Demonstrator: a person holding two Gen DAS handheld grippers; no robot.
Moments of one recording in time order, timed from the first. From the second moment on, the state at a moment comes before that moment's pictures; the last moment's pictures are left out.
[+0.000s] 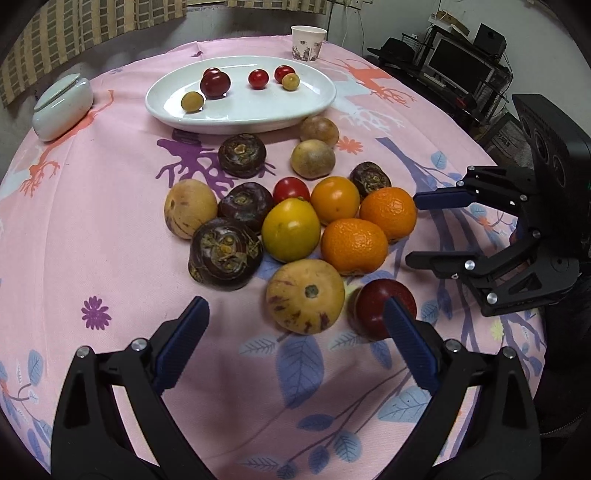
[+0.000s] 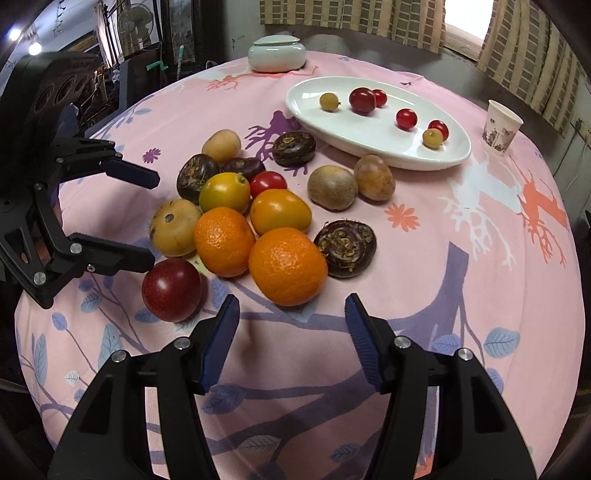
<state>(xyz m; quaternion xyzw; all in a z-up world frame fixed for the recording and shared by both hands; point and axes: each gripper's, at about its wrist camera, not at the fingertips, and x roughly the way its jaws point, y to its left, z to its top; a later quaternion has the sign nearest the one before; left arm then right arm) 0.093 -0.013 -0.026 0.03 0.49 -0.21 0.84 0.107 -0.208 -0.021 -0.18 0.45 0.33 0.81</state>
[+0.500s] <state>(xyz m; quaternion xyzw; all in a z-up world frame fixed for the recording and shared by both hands) 0.093 -0.005 -0.029 -0.04 0.52 -0.27 0.81 0.103 -0.206 -0.022 -0.19 0.45 0.33 0.81</state>
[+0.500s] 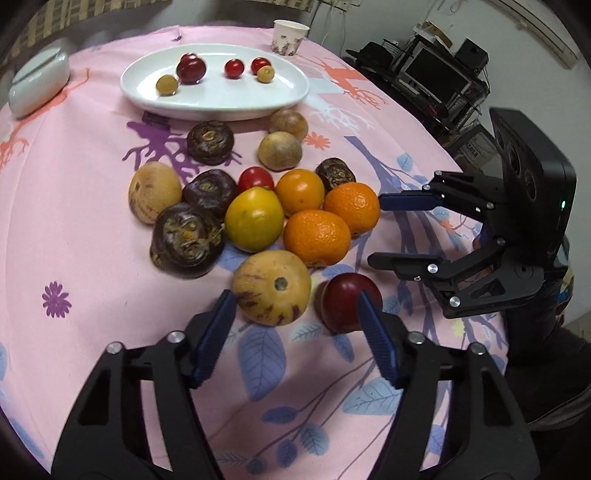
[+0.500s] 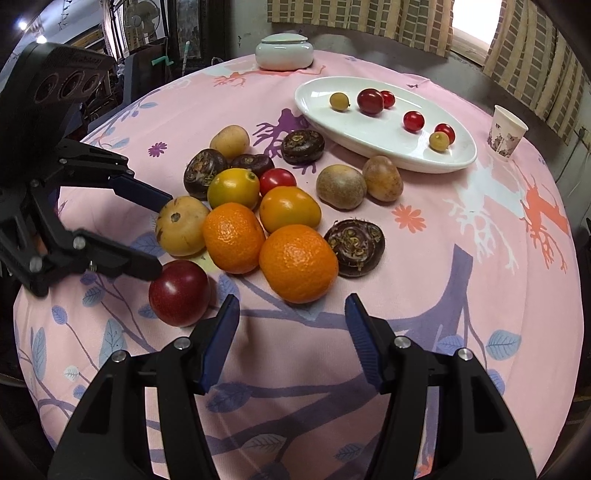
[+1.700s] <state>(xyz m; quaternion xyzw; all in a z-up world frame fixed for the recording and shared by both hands) 0.089 -0.020 -0.029 0.05 0.44 -0.19 0.88 0.134 -0.247 0.007 -0.08 0.39 0.26 0.88</state>
